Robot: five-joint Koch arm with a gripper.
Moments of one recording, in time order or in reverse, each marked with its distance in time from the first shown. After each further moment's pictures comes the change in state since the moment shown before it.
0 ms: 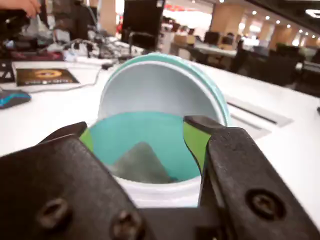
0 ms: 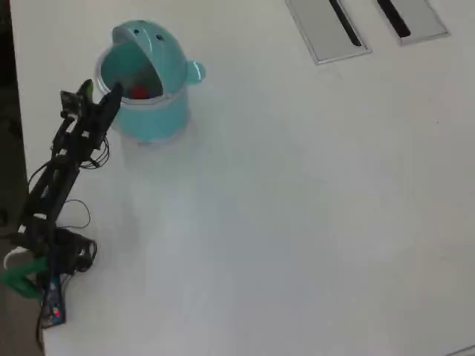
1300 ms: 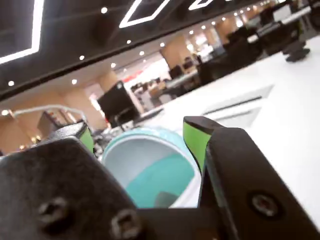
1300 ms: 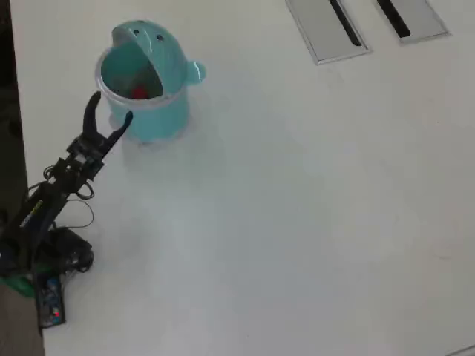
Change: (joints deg) arm 17.5 19.9 9.4 0.0 40.3
